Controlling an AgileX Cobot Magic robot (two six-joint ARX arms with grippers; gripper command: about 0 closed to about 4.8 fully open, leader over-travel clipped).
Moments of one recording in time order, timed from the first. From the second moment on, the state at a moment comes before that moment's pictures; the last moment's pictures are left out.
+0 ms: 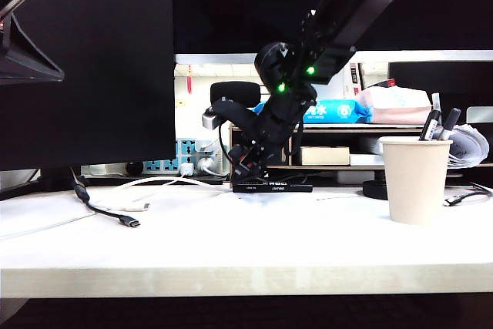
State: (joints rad) left arm -0.12 0.98 0.39 0.39 0.40 -0.24; right arm 0.46 2.38 1.93 -0.26 -0.16 -0.76
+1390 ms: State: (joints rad) left arm -0.12 0.98 0.39 0.39 0.40 -0.24; right arm 0.45 2.39 1.94 -0.34 -0.11 -0.75
